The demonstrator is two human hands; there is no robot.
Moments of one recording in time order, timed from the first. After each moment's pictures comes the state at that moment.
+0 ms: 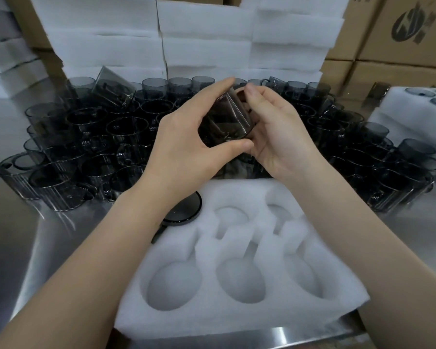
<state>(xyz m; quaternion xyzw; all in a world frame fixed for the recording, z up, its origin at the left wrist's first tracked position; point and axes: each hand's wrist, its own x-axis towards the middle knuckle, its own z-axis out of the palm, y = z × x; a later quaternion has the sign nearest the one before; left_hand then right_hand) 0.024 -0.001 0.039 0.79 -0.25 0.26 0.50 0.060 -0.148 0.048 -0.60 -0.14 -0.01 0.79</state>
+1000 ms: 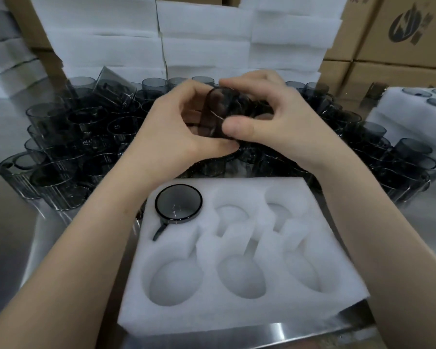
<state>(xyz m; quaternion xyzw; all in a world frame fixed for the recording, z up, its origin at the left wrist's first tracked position) 0.027 0.019 0.054 0.76 -0.23 0.12 0.60 0.040 -0.163 0.073 -0.84 -0.26 -0.10 0.47</state>
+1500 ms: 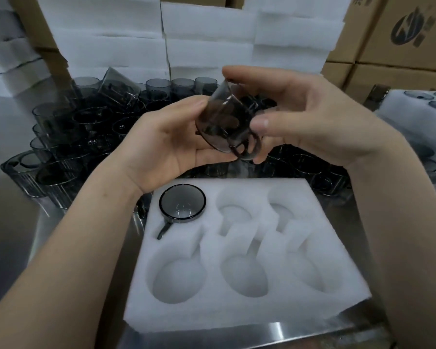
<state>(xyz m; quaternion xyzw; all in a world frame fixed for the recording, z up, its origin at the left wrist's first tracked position) 0.031 0.034 0.054 0.54 -0.24 -0.16 0.79 0.029 -0.183 0.094 -0.74 -0.34 0.09 0.57</state>
